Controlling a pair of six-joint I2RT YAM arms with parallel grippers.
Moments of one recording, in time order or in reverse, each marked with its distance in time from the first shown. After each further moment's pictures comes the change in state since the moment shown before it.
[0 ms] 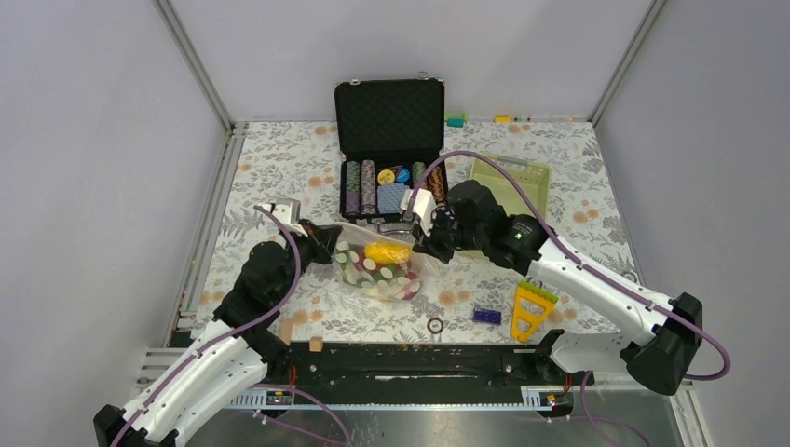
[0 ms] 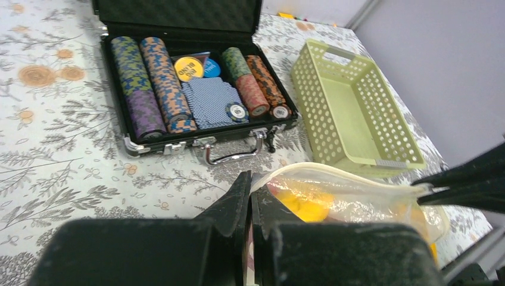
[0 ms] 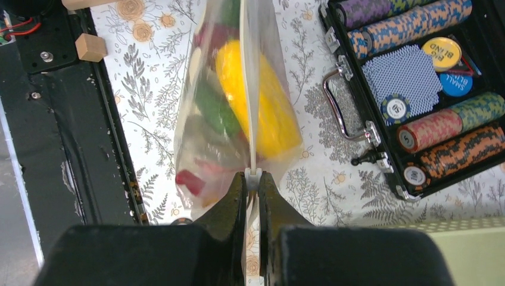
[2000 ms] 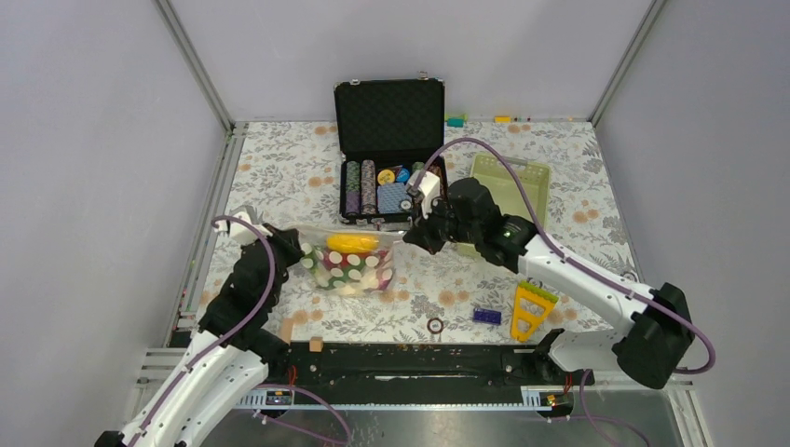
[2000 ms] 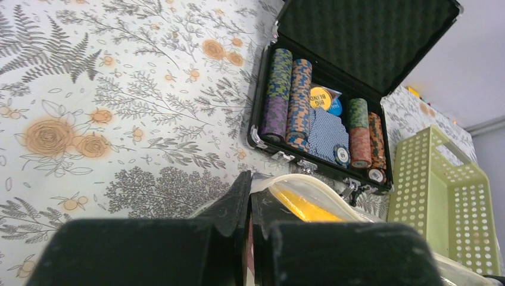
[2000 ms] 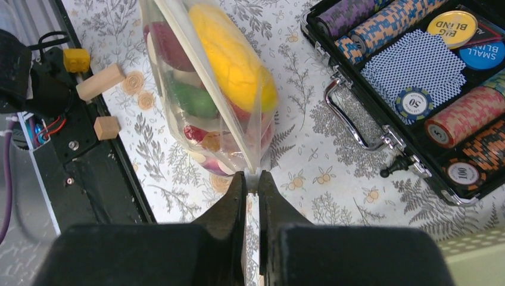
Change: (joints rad) left arm 0.089 -0.065 0.066 -0.340 -0.415 -0.249; right arm -0.061 0.015 -0.125 0.257 0.006 0.306
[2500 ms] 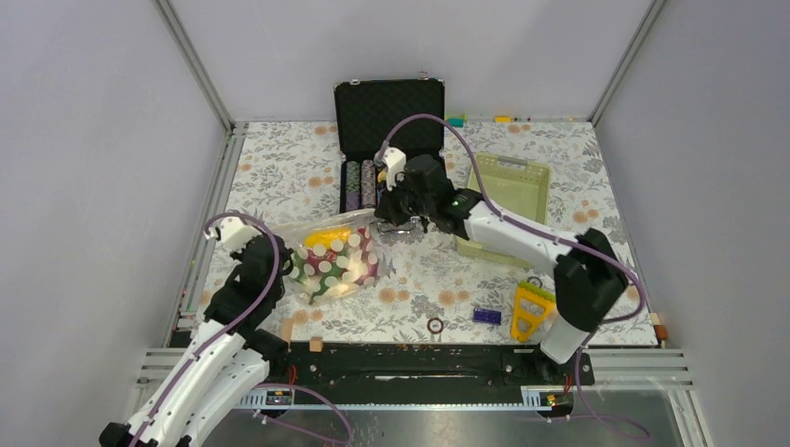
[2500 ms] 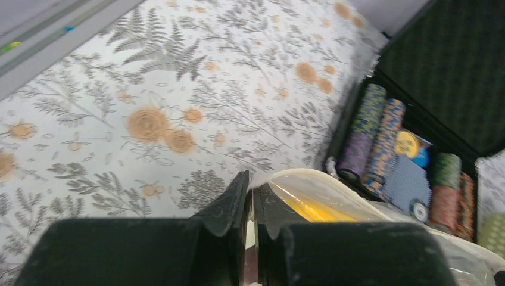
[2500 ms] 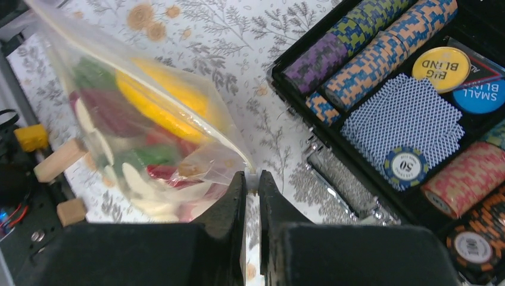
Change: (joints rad) left arm 0.056 0.063 0.006 -0.102 -0.215 -0.094; right arm 0.000 0.389 0.245 0.143 0.073 0.096
